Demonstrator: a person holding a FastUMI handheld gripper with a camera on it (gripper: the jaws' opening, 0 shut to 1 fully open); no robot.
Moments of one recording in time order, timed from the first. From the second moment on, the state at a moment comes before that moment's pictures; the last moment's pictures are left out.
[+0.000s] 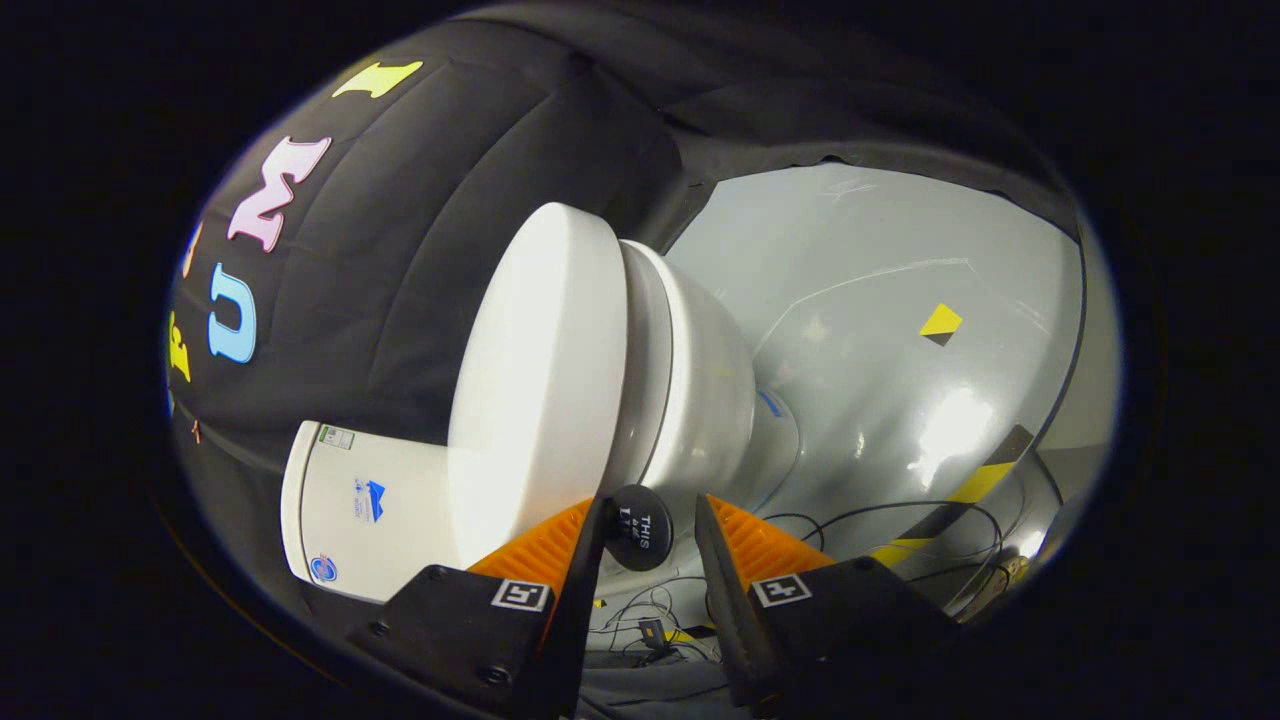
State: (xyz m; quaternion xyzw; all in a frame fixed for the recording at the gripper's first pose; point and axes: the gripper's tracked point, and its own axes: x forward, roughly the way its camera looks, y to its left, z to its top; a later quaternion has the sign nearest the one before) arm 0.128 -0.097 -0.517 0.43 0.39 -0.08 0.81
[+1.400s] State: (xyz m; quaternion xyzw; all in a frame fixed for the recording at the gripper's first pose) arm 0.146 -0.054 -0.370 0.25 0.28 -0.02 0.93
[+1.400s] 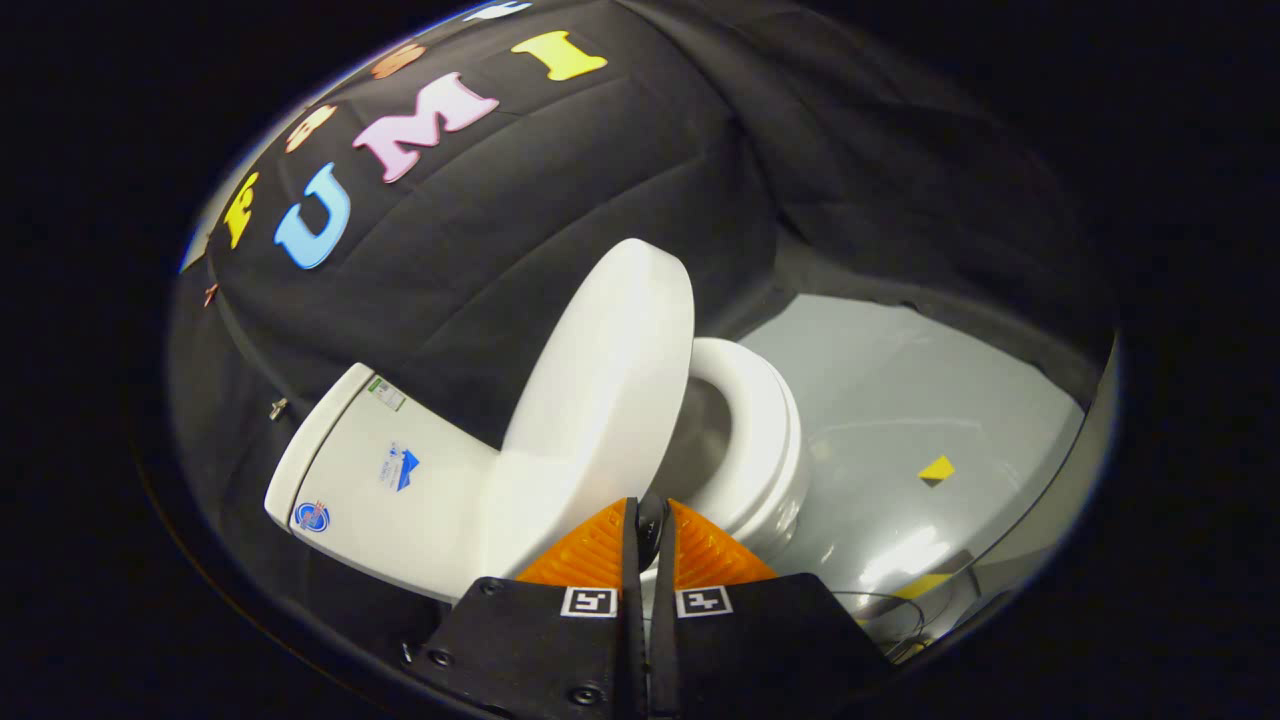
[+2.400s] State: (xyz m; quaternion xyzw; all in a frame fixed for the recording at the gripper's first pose) arm 0.151 0.115 -0.233 0.04 0.16 0.08 0.98
